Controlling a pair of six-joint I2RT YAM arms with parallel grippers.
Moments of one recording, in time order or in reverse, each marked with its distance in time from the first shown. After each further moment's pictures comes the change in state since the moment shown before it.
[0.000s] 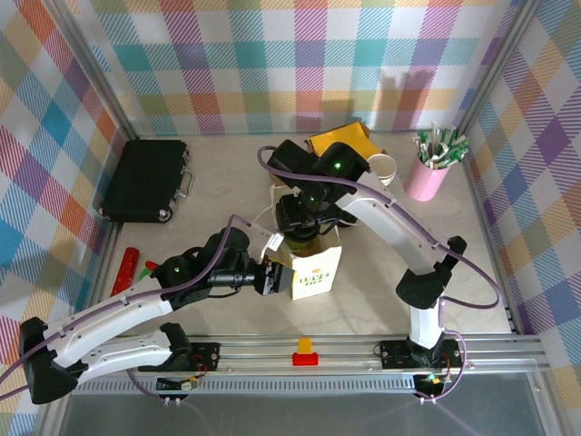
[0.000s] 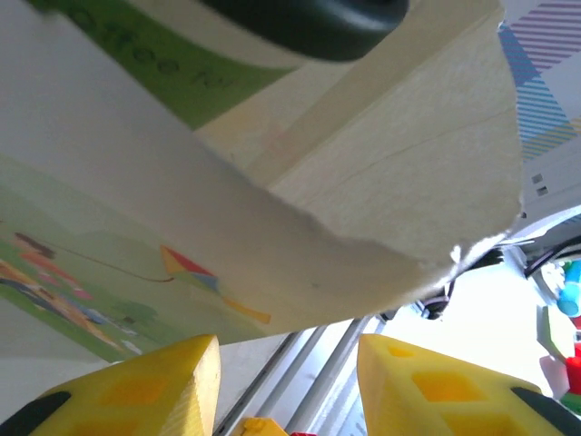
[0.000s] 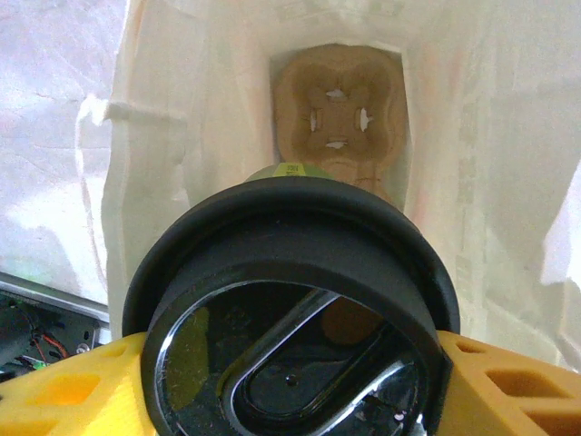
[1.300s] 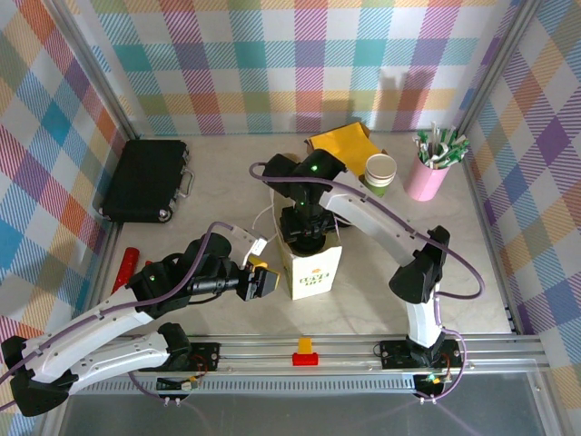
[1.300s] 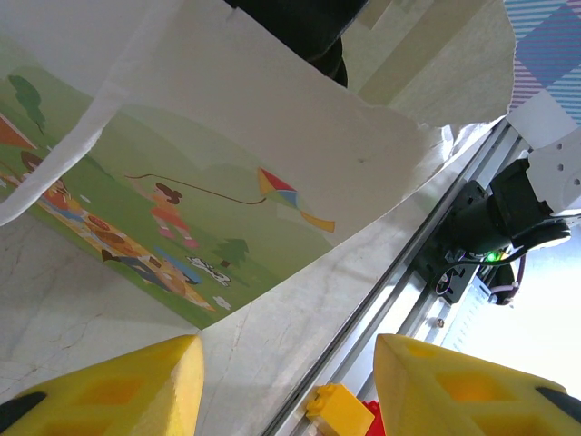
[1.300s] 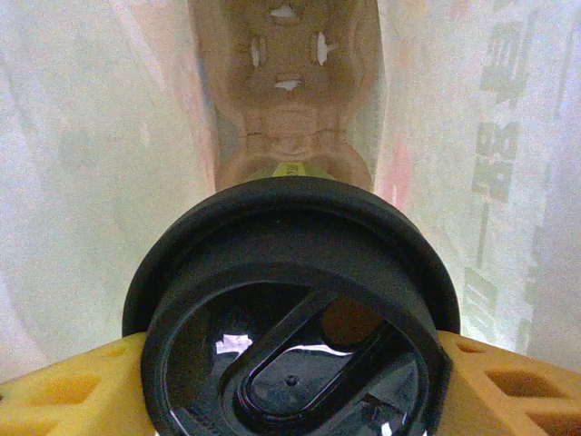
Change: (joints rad) left arm -0.001 -0.127 0.022 -0.180 -0.116 0.123; right arm -0.037 0.050 -0.167 0.000 -0.032 -0.008
